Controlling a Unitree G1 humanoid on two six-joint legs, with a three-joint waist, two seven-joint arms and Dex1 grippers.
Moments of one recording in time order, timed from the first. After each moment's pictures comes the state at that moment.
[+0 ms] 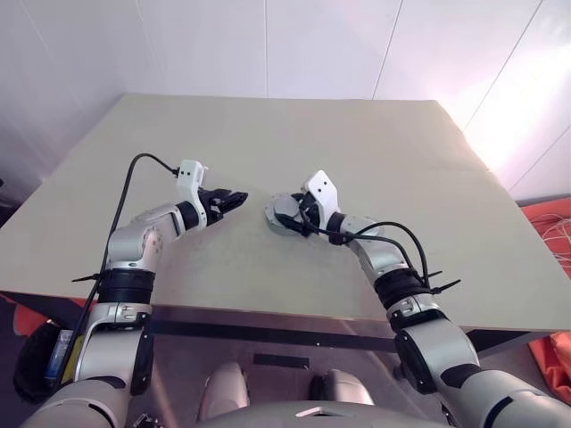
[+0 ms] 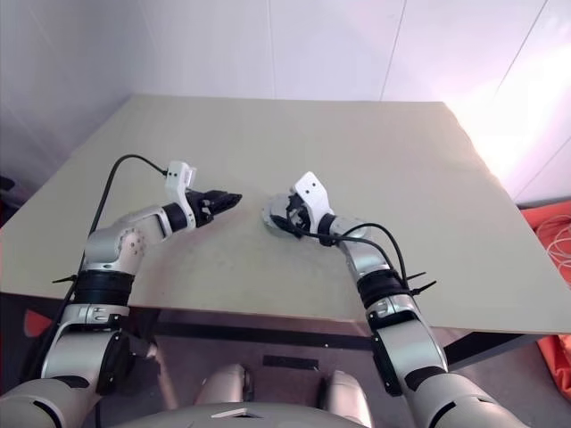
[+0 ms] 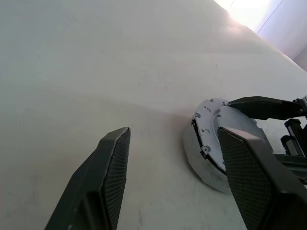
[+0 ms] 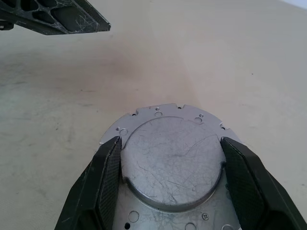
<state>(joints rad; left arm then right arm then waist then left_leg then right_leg) -0.57 0.36 0.12 0.28 -0.44 0.70 -0.65 -0.65 -0.16 0.15 0.67 0.02 -0.02 0.72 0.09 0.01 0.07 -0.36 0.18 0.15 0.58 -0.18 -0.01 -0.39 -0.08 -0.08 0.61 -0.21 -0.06</state>
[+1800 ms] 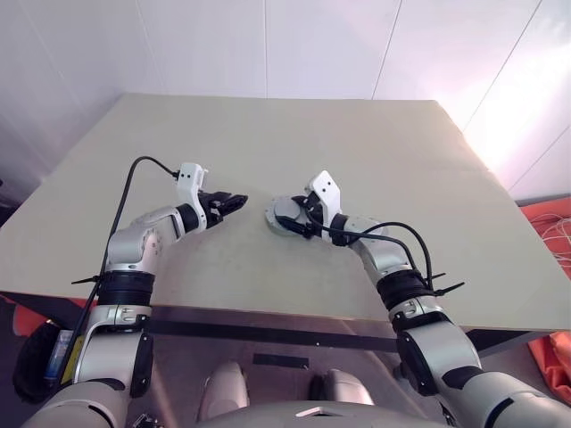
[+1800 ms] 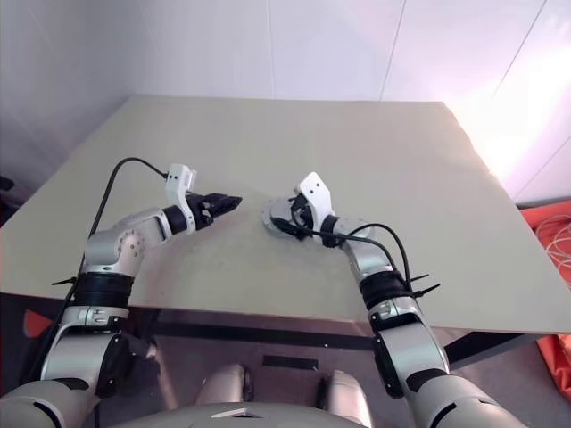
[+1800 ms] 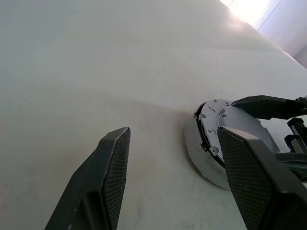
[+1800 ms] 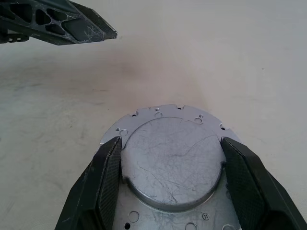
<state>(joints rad) -0.55 0.36 0.12 0.27 -0.44 0.71 -0.65 -0.63 -0.16 0.13 0.65 0.06 0.02 0.78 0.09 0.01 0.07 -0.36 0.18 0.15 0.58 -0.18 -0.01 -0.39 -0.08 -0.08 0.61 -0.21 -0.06</state>
